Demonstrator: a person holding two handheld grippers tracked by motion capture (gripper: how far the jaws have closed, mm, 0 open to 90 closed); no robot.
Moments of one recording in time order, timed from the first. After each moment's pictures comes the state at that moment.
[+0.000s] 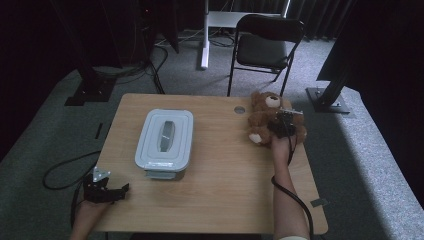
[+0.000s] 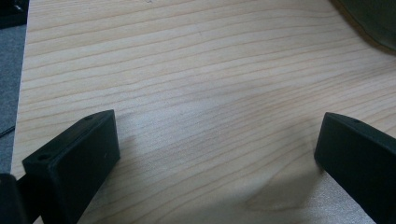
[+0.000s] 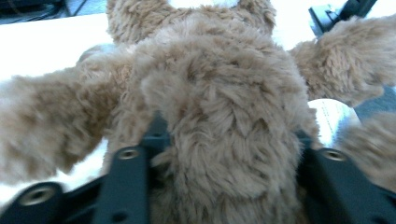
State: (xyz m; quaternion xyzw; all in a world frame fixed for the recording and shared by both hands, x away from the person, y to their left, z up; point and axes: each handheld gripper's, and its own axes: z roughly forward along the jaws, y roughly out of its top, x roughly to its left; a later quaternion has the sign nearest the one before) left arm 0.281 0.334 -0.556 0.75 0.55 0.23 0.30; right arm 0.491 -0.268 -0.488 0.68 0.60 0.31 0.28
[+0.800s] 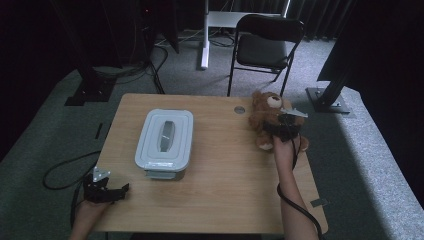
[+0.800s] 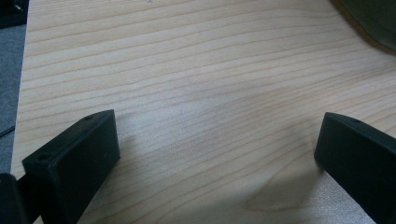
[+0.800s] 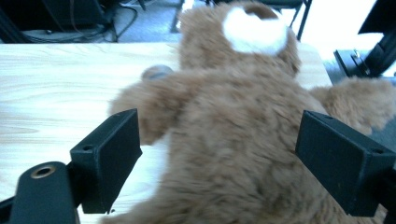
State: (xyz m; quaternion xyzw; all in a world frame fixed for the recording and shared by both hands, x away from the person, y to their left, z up) left arm 0.282 0.334 -0.556 0.75 0.55 0.23 0.30; right arm 0.449 -0.257 -0.451 0.61 0.63 0.37 0.29
